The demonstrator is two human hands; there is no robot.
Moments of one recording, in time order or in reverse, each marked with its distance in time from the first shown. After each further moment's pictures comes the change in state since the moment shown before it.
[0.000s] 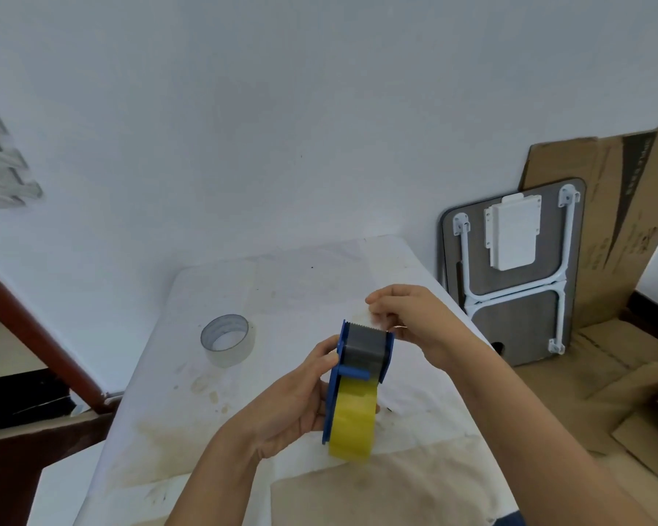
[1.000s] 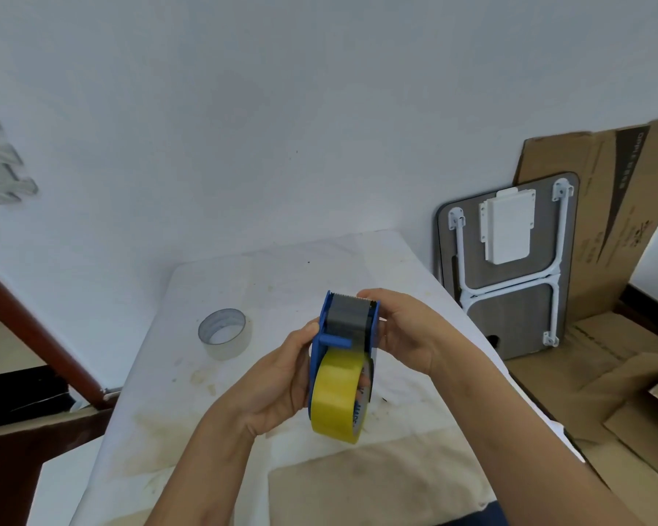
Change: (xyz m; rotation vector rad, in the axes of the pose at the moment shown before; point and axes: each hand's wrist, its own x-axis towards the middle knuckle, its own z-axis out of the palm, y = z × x) left_hand -0.005 0.017 -0.001 -0.081 0.001 -0.001; right_hand -0.007 0.012 0.015 0.395 -0.115 0.103
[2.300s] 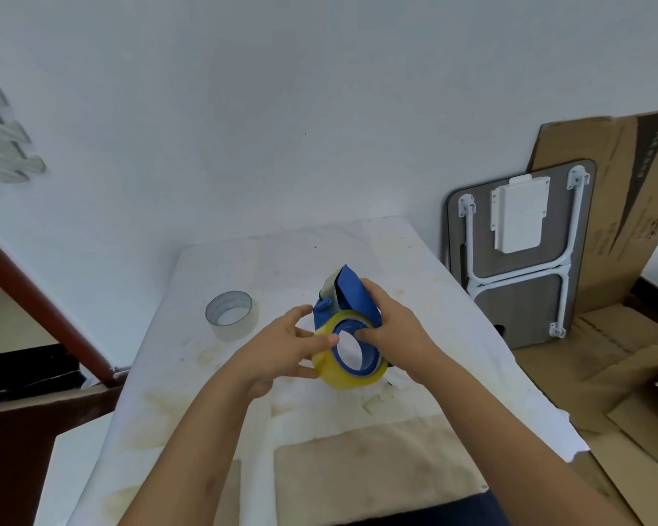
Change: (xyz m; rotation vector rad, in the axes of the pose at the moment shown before) left_hand -0.002 0.015 -0.005 0.475 0.411 -0.099; right_hand 0.006 0.041 -0.004 -0.802 0.058 -0.287
